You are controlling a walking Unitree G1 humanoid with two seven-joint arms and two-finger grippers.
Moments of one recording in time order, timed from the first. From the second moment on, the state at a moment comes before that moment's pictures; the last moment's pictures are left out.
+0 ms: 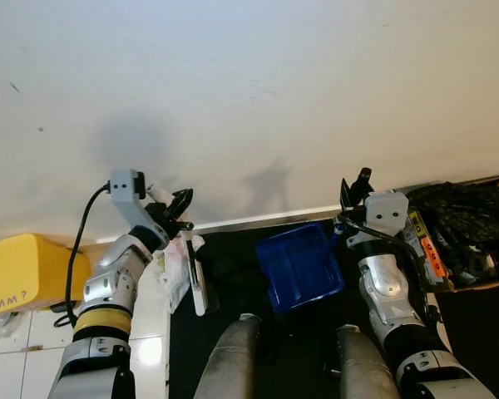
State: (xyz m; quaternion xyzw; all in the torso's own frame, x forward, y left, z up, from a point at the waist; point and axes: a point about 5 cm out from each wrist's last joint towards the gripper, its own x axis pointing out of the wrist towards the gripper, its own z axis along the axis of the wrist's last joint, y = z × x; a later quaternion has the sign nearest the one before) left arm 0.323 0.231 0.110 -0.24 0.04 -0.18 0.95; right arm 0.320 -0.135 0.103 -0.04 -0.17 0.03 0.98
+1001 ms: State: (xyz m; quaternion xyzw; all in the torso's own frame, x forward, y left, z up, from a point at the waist) left arm 0.300 0.162 0.128 -0.51 0.05 -0.26 0.81; right arm 0.322 -0.132 0.107 -0.04 -0.18 0.04 0.98
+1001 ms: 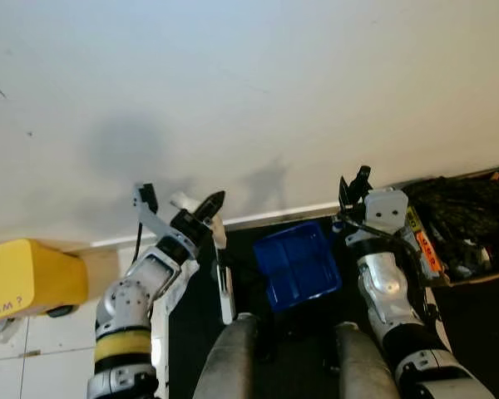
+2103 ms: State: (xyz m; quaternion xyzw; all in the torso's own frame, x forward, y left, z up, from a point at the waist) left arm 0.315 0.209 0.211 -0.19 0.00 -0.34 0.92; right arm 0.333 -0.136 0.121 0.03 -0.19 0.00 0.98
